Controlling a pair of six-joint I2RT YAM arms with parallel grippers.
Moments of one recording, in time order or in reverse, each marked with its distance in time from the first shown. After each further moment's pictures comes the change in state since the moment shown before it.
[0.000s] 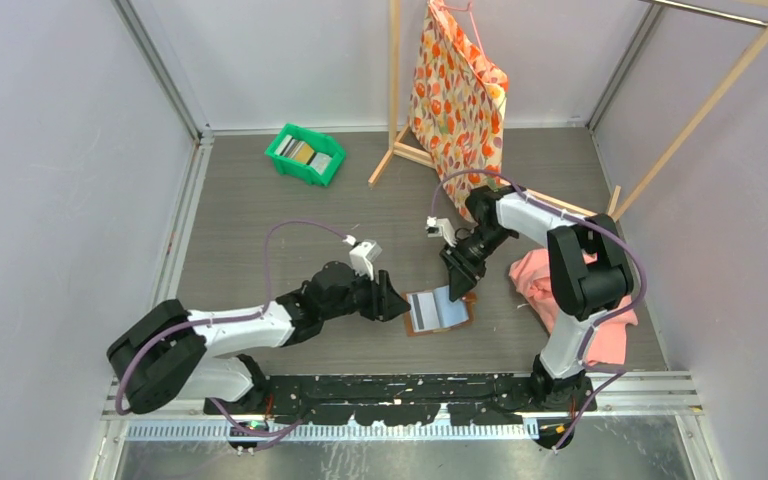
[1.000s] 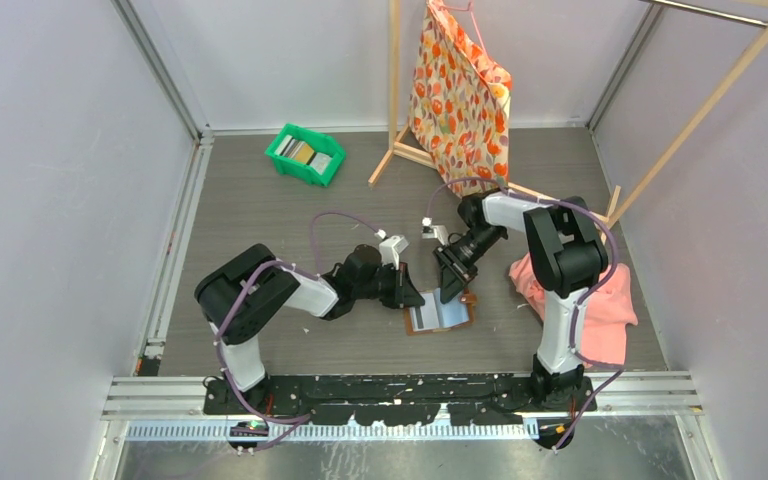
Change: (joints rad) left arm 0.087 0.557 0.213 0.255 0.240 0.028; right arm -0.026 0.211 0.066 -0.025 -0.102 0.128
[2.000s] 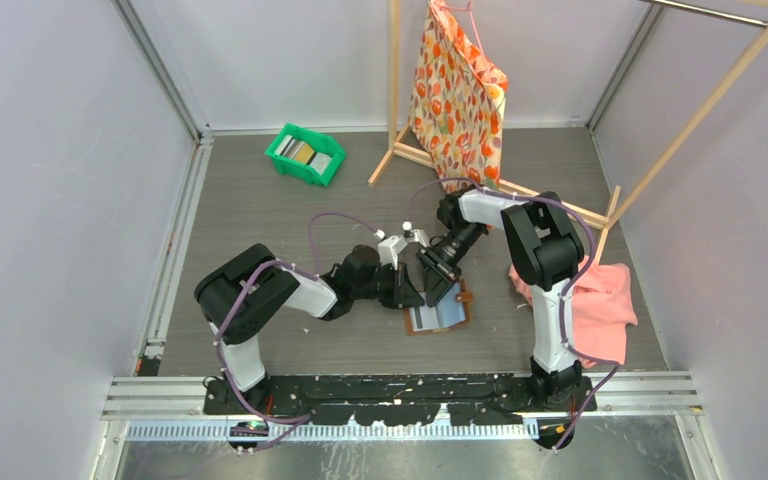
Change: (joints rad) left arm 0.007 0.001 -0.013 0.026 0.014 -0.013; right arm 0.112 0.122 0.146 -0.124 -0.045 -0.019
